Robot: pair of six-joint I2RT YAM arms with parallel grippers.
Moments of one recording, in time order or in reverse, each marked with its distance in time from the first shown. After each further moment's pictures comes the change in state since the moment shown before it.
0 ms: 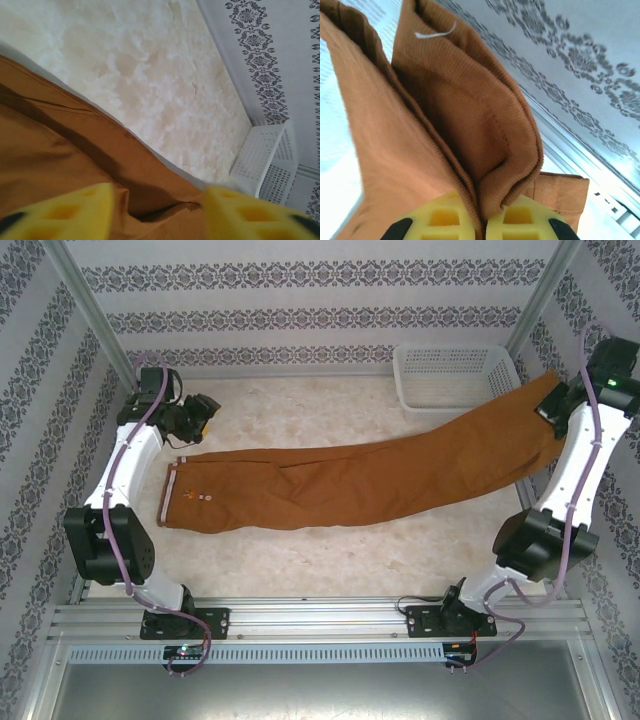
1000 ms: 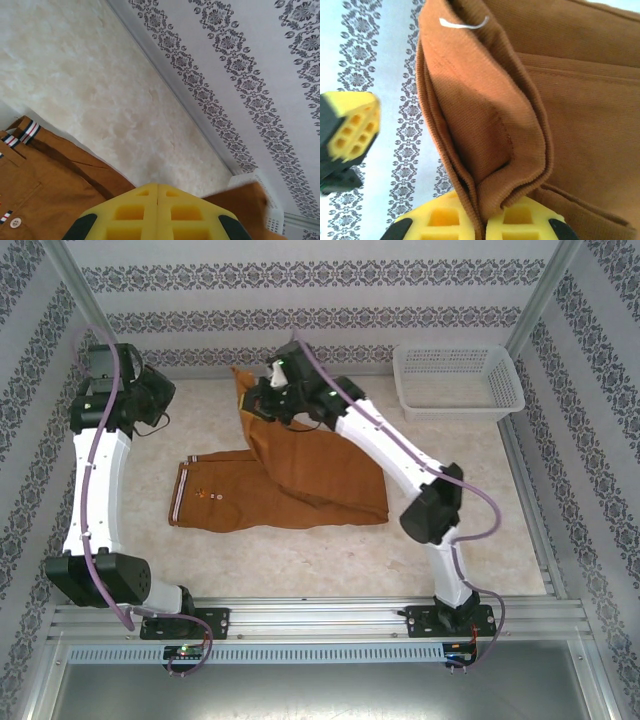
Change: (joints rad) left arm 0.073 -0.137 0.276 -0.220 -0.196 0.046; right arm 1.278 0.524 0.308 0.617 -0.405 0.635
